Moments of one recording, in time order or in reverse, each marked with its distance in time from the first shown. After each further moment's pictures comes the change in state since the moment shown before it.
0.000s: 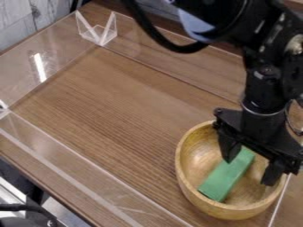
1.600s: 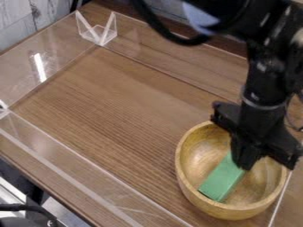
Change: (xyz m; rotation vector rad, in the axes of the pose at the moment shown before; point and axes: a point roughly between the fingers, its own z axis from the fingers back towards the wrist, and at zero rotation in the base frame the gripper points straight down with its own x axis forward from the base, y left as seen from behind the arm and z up) arm 0.001 0.011 0.014 0.046 0.035 -0.006
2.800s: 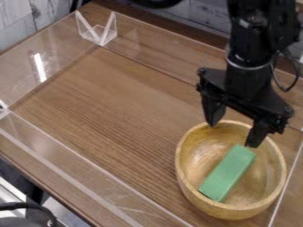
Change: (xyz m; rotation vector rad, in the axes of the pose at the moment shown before) arm 0.005 0.021 0.024 0.024 -0.065 0.058
